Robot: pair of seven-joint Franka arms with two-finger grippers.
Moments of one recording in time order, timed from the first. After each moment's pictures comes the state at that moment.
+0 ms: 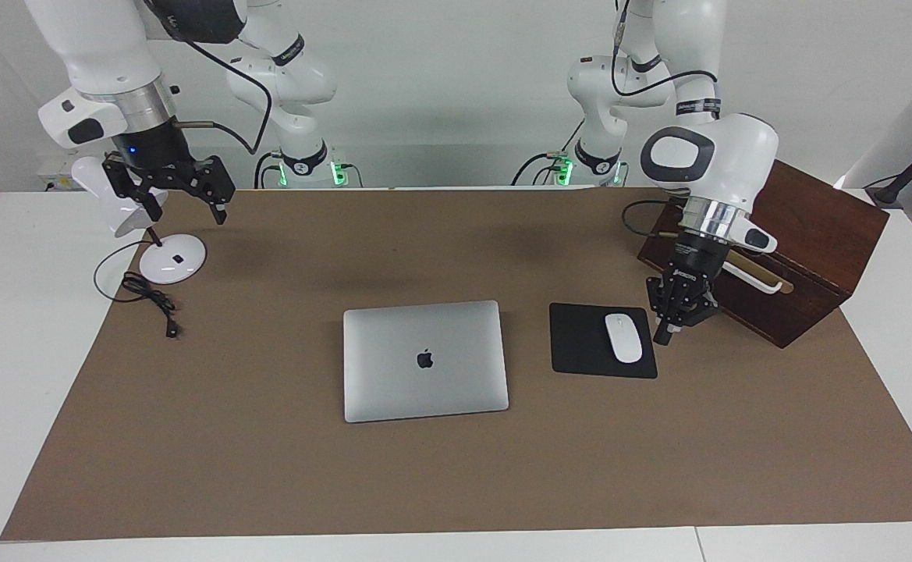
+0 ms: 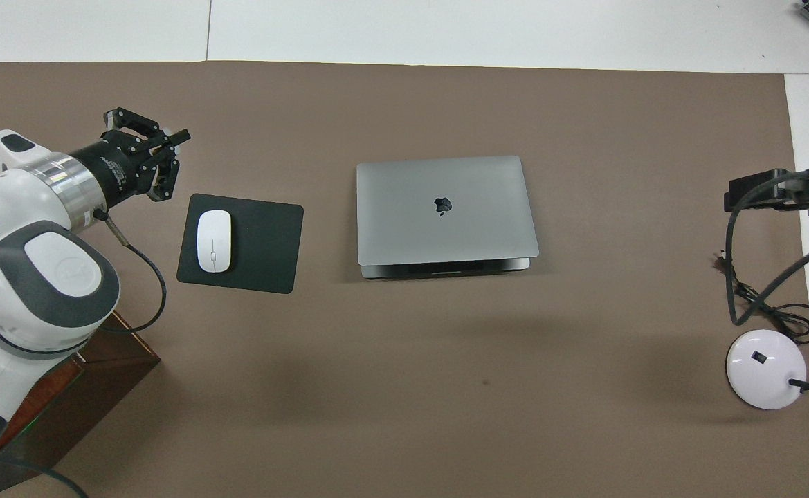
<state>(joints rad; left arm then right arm) -0.19 0.07 0.01 -2.06 -0.85 2.79 -1.11 -0.04 -0.02 0.05 -1.58 -0.04 1.65 0.08</state>
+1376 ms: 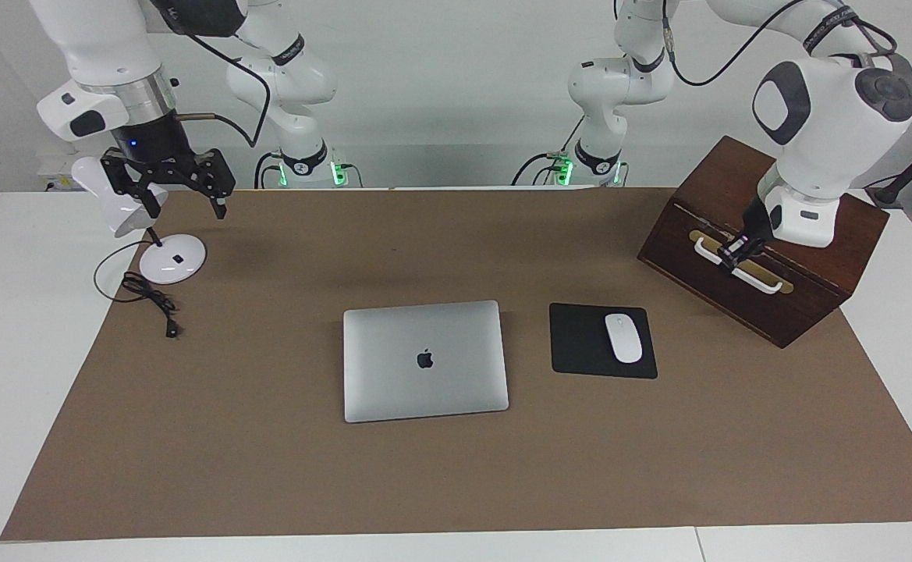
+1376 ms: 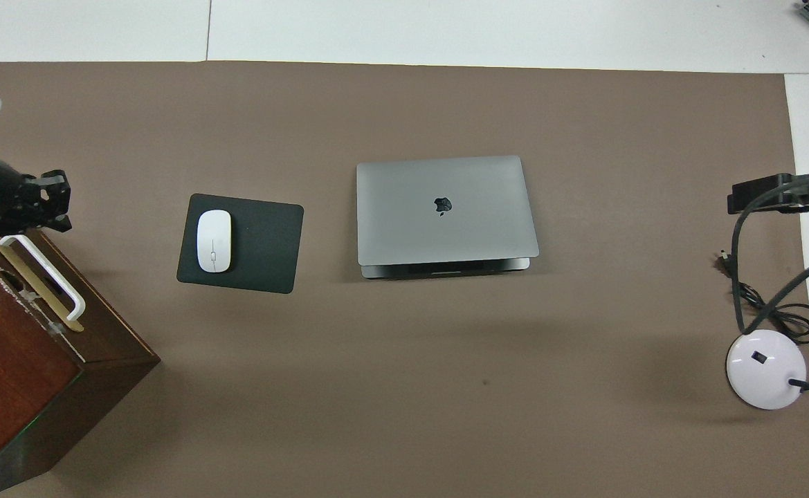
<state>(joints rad) 0.00 0.05 0.01 -1.68 -0.01 1.64 -0.40 -0.05 -0.03 0.06 -1.58 -0.04 1.65 0.04</state>
